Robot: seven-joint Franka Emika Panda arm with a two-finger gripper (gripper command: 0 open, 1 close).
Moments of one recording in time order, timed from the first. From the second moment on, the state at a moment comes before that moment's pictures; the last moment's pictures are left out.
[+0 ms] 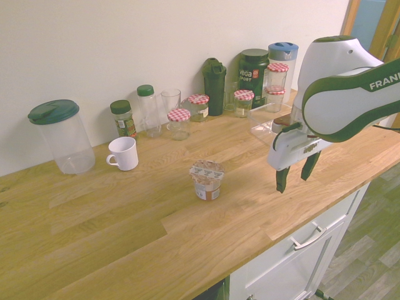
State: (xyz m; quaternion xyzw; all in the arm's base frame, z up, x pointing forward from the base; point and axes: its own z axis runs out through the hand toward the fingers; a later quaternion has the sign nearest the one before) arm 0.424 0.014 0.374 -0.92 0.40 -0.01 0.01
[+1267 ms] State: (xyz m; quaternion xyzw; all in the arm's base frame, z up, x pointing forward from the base) arm 0.500 0.159 0.365 -0.95 0.29 -0.11 0.10
